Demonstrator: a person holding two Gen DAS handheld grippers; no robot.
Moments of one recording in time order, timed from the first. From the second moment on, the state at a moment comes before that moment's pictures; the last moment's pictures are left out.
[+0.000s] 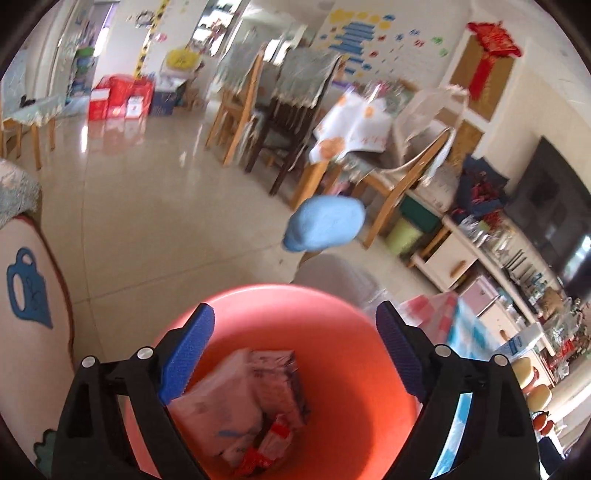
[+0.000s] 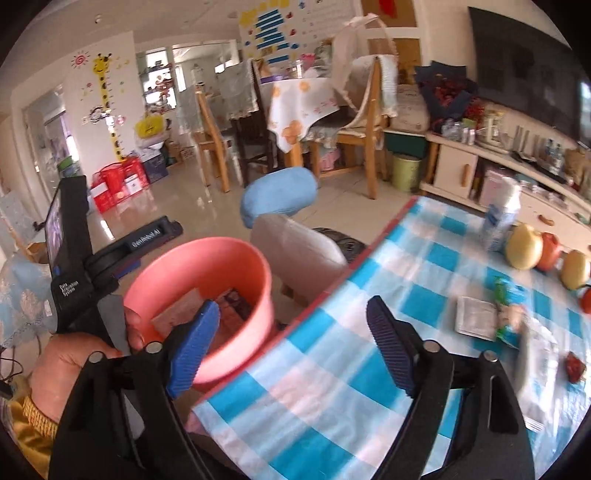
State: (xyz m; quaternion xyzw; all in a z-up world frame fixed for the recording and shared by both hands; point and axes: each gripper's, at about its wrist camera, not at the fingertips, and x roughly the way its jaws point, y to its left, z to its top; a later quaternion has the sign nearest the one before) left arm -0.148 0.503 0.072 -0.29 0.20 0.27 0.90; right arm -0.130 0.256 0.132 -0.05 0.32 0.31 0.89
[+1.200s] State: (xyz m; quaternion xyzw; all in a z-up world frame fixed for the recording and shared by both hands) left arm -0.106 0.288 0.104 -0.12 0.23 0.04 0.96; right arm -0.222 -0.011 0.149 0.03 0.29 0.04 0.96
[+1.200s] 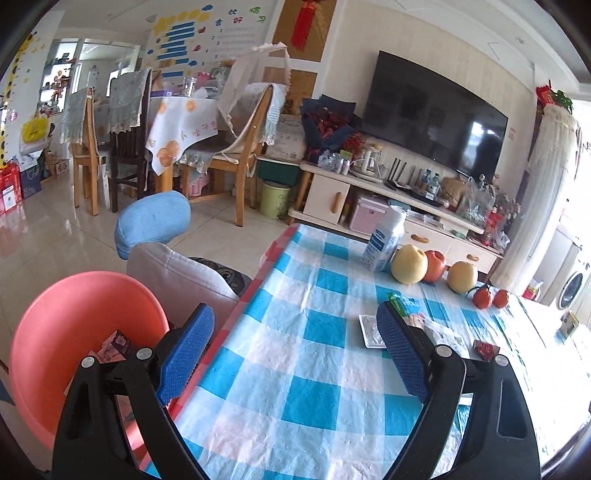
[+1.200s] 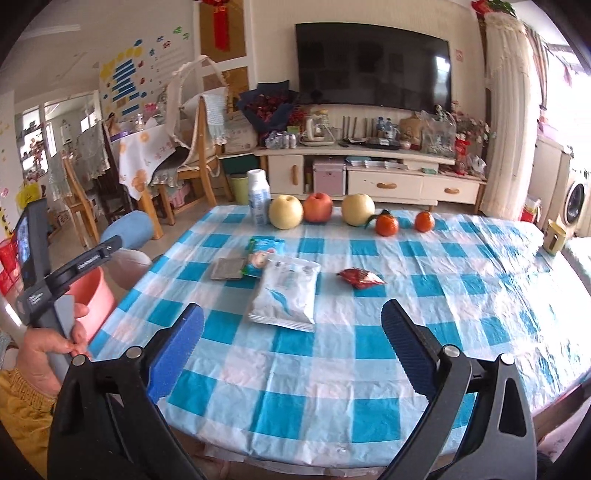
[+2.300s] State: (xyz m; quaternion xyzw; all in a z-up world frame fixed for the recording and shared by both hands) left arm 0.009 0.146 0.078 -0.02 0.35 -0.09 0.93; right arm -0.041 -0.120 0.045 0.12 0.38 0.05 0.91
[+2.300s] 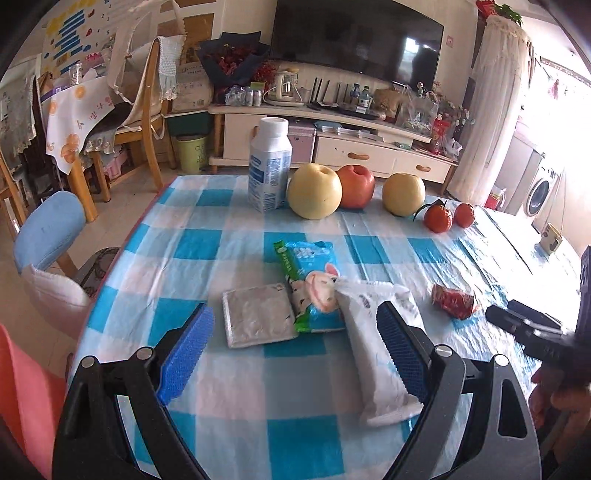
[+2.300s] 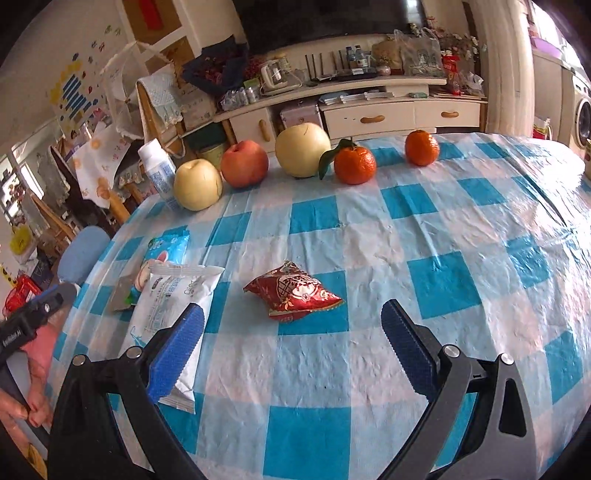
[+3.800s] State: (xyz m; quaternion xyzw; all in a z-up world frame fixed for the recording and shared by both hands) left arm 0.121 0.090 0.026 0.01 0.50 -0.01 0.86; right arm 0.010 -0.114 0.018 0.06 0.45 0.08 0.89
